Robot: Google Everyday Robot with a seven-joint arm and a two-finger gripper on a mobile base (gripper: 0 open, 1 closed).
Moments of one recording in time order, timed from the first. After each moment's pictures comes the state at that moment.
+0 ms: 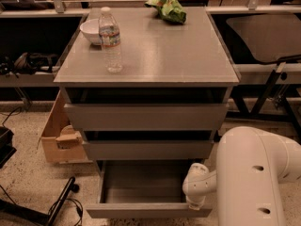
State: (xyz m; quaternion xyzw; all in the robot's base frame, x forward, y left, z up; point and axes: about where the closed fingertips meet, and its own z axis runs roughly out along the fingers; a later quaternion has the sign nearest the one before) arm 0.470 -0.219 0.223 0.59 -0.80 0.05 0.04
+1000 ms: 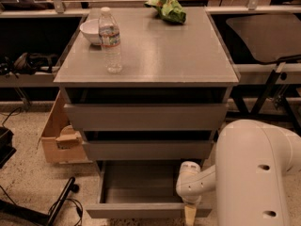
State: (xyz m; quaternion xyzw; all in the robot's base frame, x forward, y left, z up) arm 0.473 -0.204 0.260 0.59 -0.80 0.10 0.05
